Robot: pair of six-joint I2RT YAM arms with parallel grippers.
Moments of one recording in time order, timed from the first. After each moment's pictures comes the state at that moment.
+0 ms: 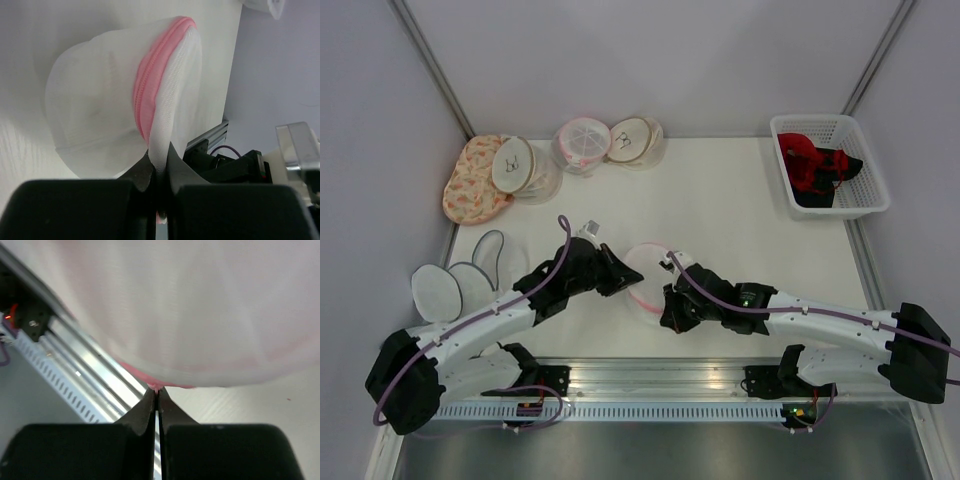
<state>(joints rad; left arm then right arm) -0.75 1.05 0.57 -0.06 0.13 -1.18 1.10 1.16 0.70 -0.30 -0.04 0.63</state>
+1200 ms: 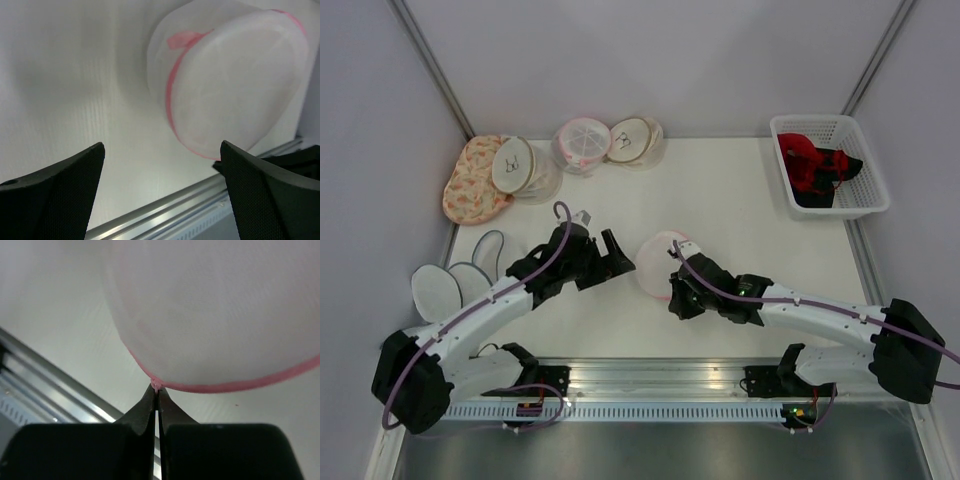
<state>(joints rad) -0.62 1.14 0.75 -0.39 0.05 -0.84 0.99 1.20 0.70 -0.36 0.10 0.60</state>
